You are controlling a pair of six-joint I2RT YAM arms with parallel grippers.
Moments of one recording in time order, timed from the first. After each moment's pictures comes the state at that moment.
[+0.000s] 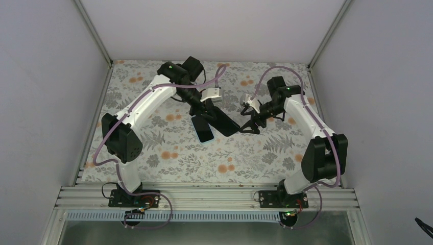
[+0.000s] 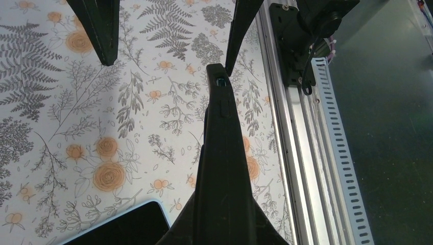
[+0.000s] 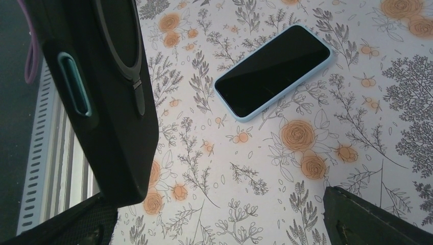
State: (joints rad) left arm -0.59 1.86 1.91 -1.36 0.80 0.82; right arm 0.20 1.55 1.29 -1.14 -0.82 -1.04
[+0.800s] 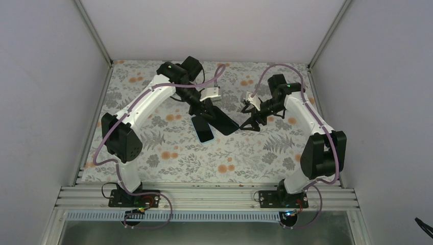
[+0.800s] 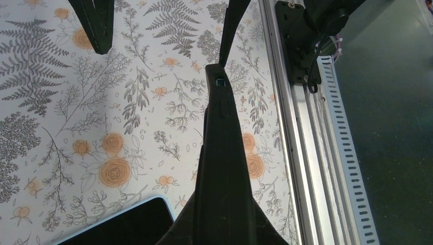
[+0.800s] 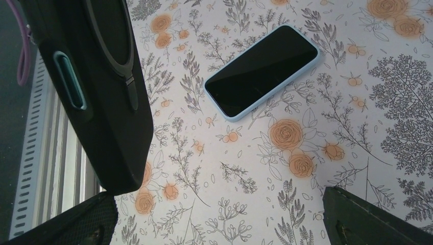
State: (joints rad) left arm -0.58 1.86 1.90 -1.35 0.79 0.82; right arm 0.18 1.59 1.33 -1.15 -0.82 -1.05
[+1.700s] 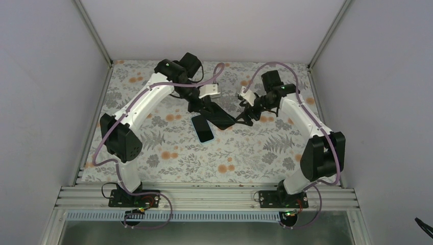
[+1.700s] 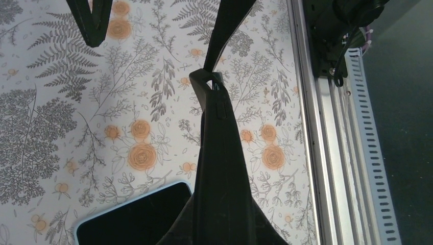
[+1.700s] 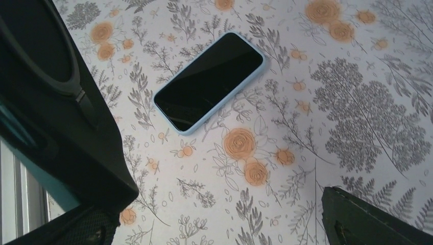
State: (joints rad) left arm -0.58 1.86 1.94 -1.34 0.71 0.80; right arm 0.26 1.57 1.32 -0.92 -0.67 -0.80
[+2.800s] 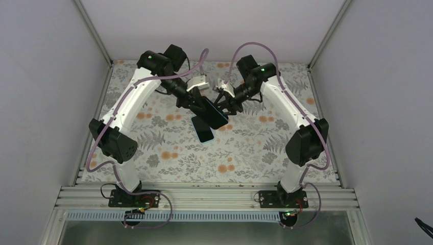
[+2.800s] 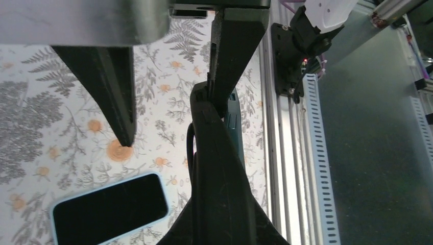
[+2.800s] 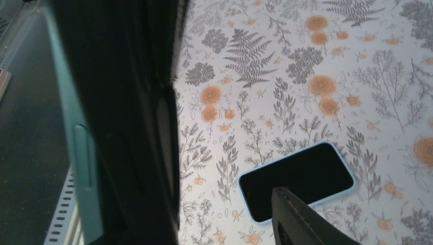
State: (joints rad) left arm -0.49 1.83 2.06 -1.56 0.83 0.79; right arm 0.48 1.79 1.79 -1.27 -0.89 -0.95
